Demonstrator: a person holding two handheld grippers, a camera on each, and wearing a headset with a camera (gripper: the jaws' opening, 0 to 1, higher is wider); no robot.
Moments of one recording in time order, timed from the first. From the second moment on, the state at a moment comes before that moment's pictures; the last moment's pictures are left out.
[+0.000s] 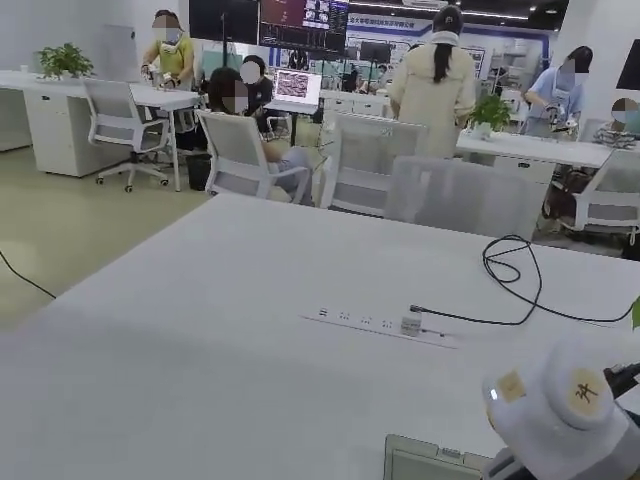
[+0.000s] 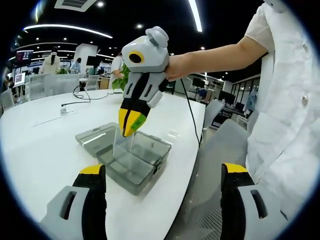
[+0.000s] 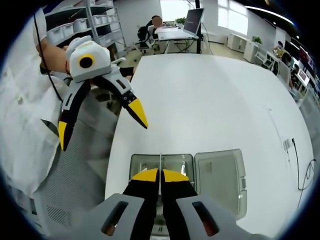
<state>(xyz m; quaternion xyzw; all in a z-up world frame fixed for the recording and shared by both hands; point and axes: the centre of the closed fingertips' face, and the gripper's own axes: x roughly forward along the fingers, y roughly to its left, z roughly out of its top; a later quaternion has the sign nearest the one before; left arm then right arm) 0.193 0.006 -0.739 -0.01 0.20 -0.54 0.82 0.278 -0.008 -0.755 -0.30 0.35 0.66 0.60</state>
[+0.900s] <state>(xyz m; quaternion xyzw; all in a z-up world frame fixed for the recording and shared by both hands) 0.191 0.004 -0.742 -0.01 0.20 -0.54 0.82 0.275 0.007 -0.781 -0.31 0.35 0.65 0.60</state>
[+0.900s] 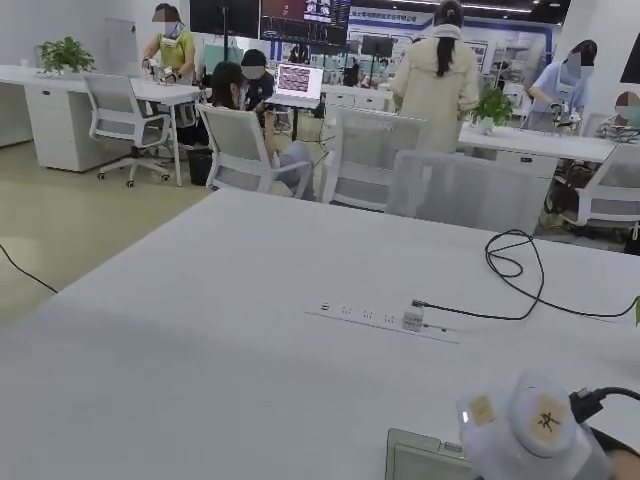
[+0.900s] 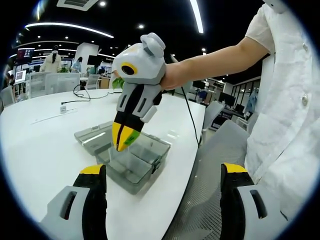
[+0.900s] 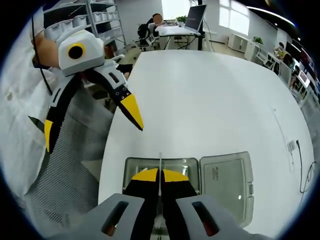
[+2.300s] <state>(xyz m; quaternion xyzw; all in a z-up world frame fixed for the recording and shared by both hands) 0.192 0.004 -0.748 0.00 0.21 -0.54 0.81 0.274 0.006 -0.811 -0.33 0.37 0.63 0.60</state>
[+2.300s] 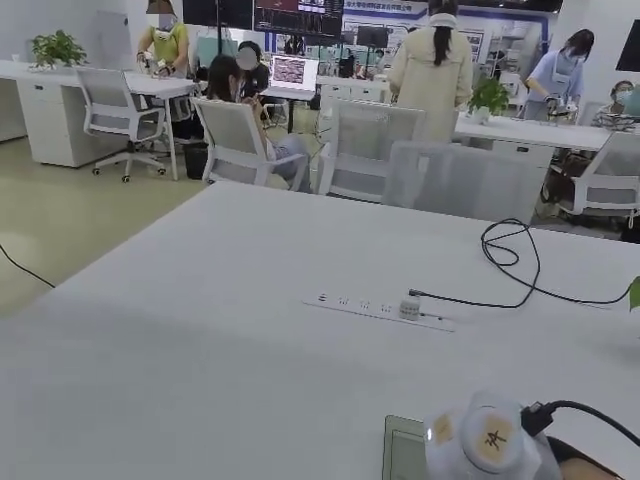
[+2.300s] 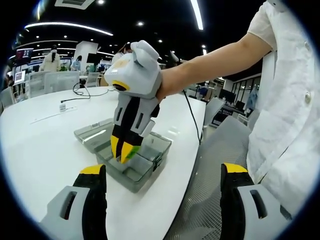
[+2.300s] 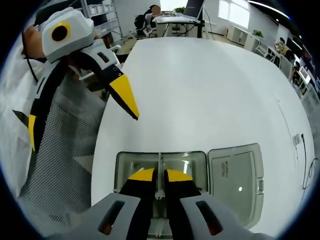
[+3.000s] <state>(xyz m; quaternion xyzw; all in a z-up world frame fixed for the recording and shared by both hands) 0.195 0.005 -0.744 -0.01 0.21 -0.54 0.82 0.280 -0.019 -0.759 -0.28 0.34 0.62 0.65</state>
